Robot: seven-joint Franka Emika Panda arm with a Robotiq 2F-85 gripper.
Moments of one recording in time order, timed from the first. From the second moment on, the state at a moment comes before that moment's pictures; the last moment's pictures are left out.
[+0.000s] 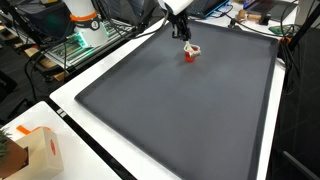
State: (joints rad) arm -0.01 0.10 0.04 -2.32 0.75 2.48 -0.88
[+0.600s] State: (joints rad) arm -0.08 0.16 0.02 -2.29 0.88 2.37 -0.98
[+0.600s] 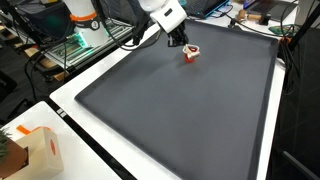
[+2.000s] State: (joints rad) arm -0.15 0.27 -0.03 -2.21 1.03 2.14 -1.08
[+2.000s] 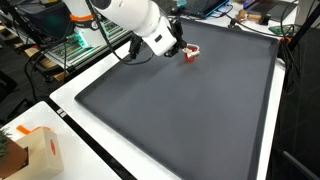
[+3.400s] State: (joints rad) arm -0.19 0.38 -0.07 -2.15 1.13 1.96 -1.09
